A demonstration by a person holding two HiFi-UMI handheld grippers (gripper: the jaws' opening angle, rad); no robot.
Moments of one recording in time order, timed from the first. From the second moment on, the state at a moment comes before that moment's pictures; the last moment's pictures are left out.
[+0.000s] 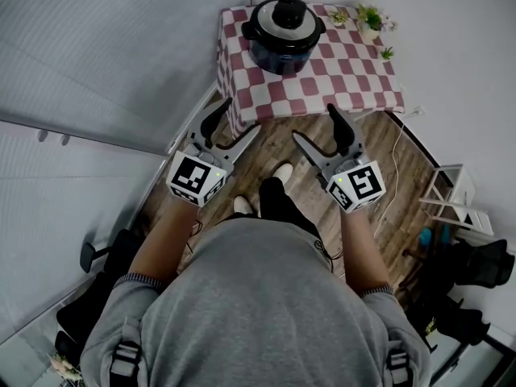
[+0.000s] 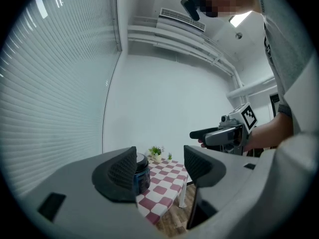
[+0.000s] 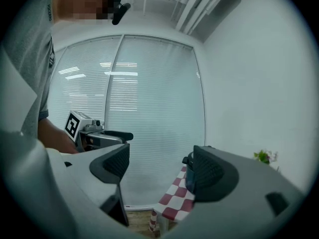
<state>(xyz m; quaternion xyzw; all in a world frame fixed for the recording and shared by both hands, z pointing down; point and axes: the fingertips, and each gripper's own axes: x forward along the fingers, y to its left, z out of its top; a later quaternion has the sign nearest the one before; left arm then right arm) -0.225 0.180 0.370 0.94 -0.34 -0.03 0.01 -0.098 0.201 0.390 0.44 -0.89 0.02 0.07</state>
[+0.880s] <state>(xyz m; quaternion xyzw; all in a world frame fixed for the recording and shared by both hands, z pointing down) -0.143 -0.023 0.368 0.93 -0.37 0.01 0.02 -0.028 -0.009 0.393 0.38 -0.92 0.03 0.07</state>
